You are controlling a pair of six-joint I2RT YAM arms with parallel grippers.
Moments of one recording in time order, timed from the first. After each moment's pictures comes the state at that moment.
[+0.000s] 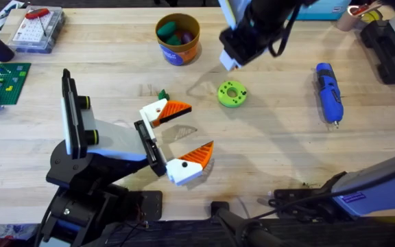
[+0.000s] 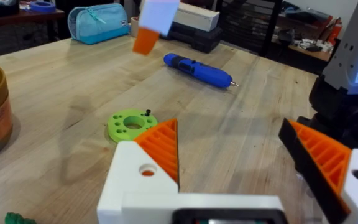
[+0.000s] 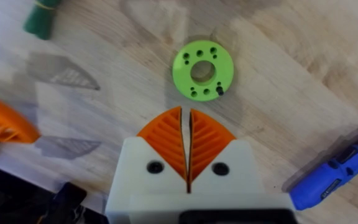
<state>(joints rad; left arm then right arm) -0.28 0.00 0.00 -0.07 0.83 -0.14 0.61 1.74 1.75 -1.35 0.03 0.01</state>
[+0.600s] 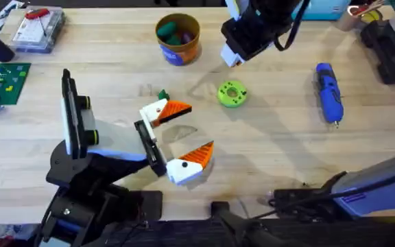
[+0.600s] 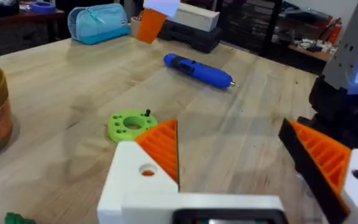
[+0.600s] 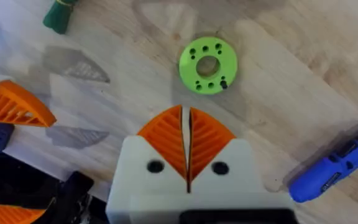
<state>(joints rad) -0.28 0.00 0.01 -0.07 0.83 -0.14 0.61 1.74 1.82 -1.42 0.01 0.01</state>
